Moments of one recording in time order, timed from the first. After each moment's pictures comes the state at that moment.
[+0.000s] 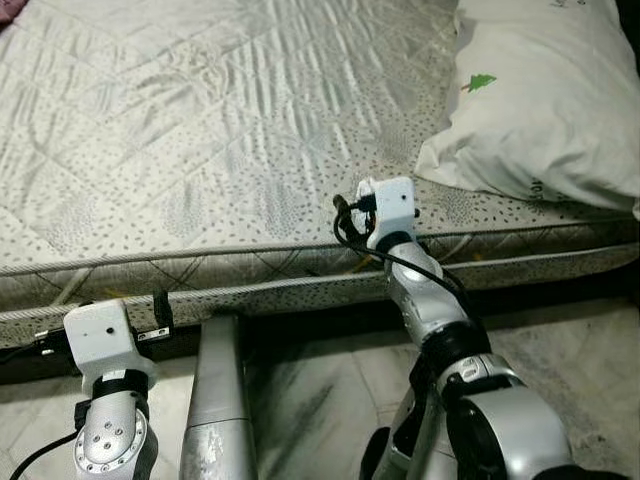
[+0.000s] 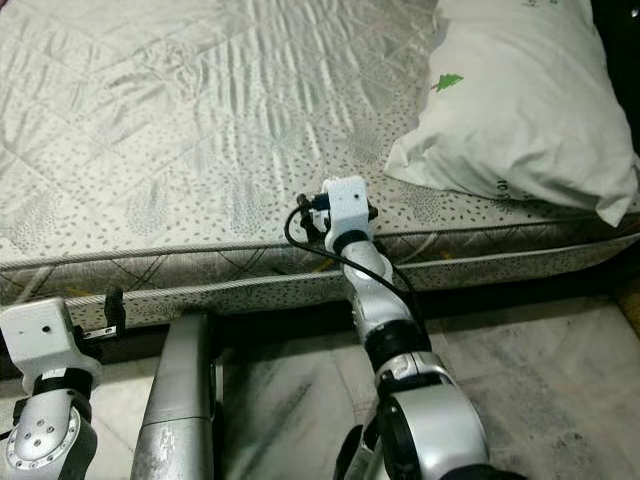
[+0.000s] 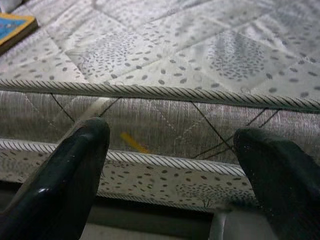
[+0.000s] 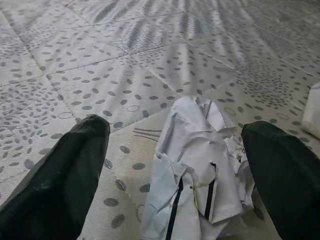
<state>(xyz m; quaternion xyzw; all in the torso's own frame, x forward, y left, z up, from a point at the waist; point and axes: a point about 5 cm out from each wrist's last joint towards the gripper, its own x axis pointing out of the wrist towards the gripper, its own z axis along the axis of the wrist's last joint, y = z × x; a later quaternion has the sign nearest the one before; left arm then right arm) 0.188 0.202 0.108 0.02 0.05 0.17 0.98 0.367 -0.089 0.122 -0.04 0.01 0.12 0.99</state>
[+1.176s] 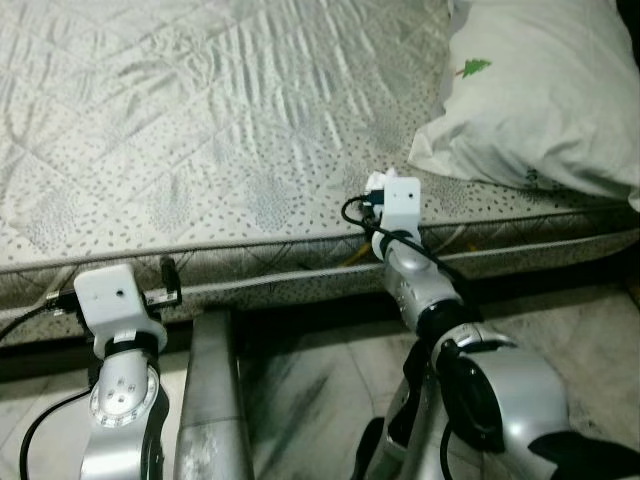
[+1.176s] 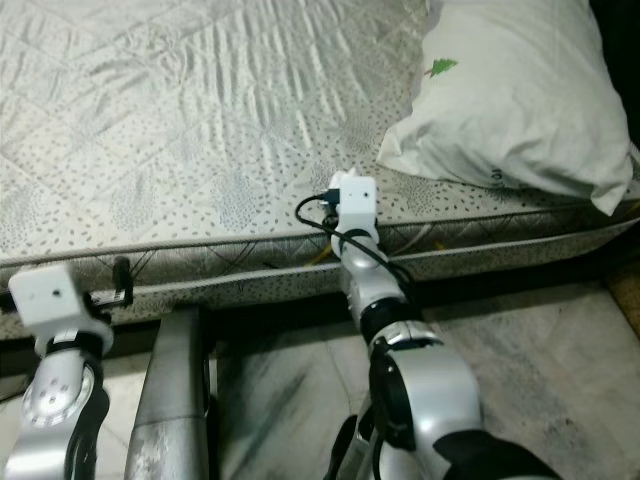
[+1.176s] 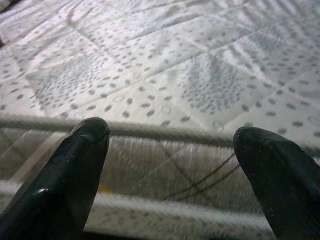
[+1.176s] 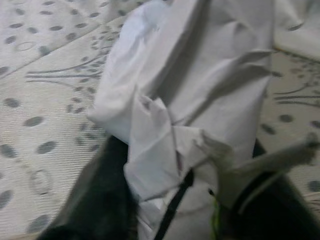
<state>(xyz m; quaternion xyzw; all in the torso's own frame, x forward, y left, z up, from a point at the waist) 0.224 0.196 0.123 0.01 0.01 0.16 0.99 0.379 -0.102 0.109 0.00 0.10 0.01 0.99</state>
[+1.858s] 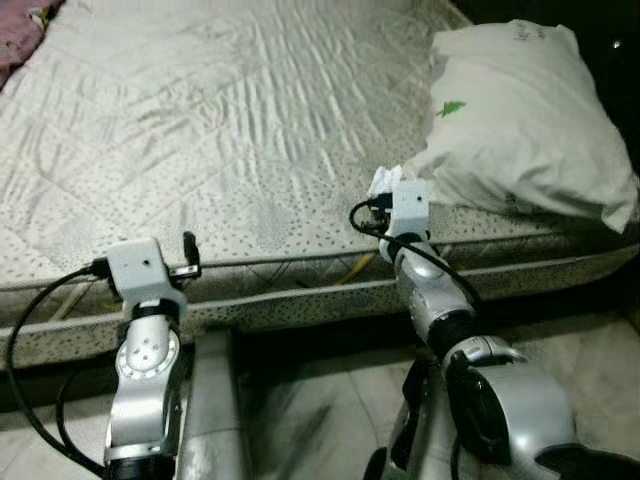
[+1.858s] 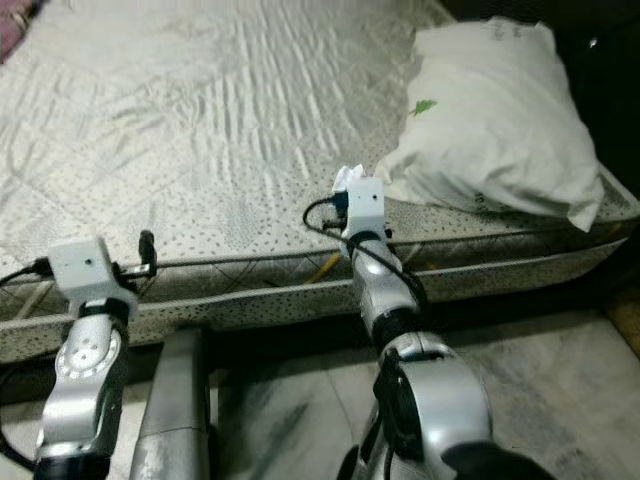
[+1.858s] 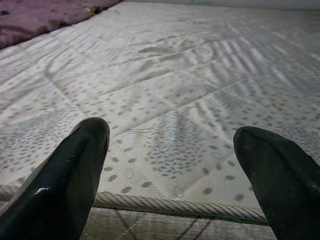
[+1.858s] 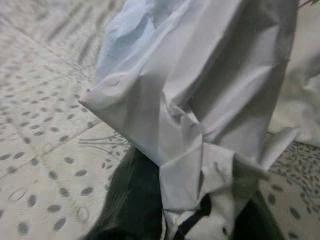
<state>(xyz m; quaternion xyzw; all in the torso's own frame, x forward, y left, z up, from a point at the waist) 0.267 0.182 0.110 0.00 0.00 0.12 0.99 0.369 -0.115 0.102 0.00 0.06 0.08 1.00</state>
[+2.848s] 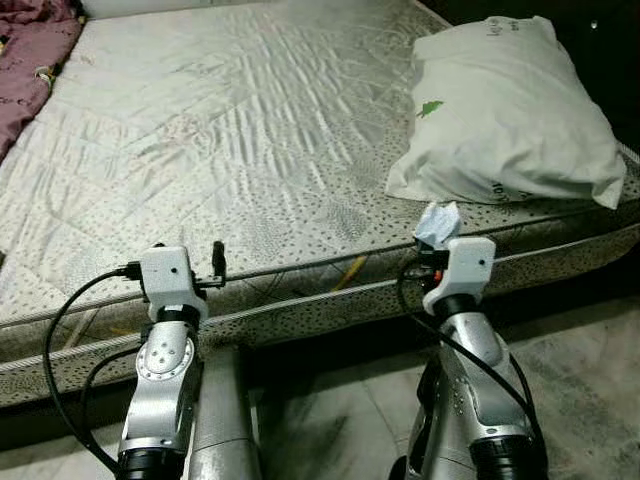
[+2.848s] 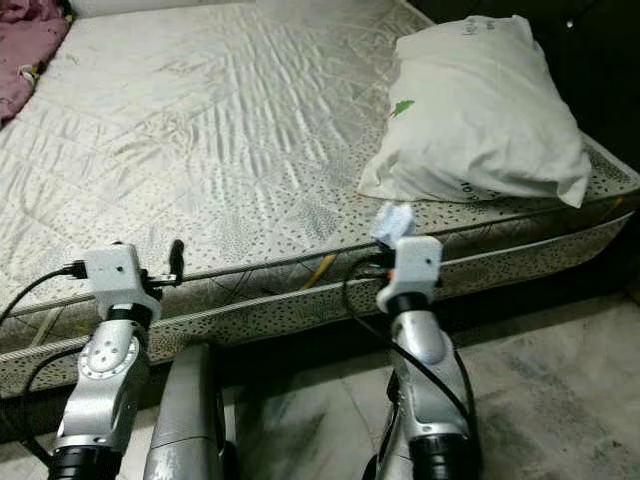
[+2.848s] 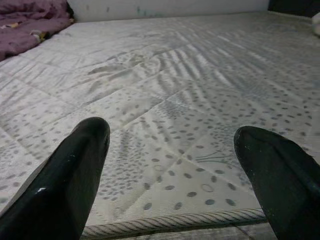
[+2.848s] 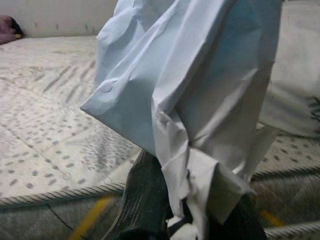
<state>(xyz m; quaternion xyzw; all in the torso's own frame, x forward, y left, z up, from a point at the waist) 0.273 0.171 0.092 0.00 0.01 0.05 1.00 0.285 -0.145 0.106 0.00 -0.04 0.05 1.00</state>
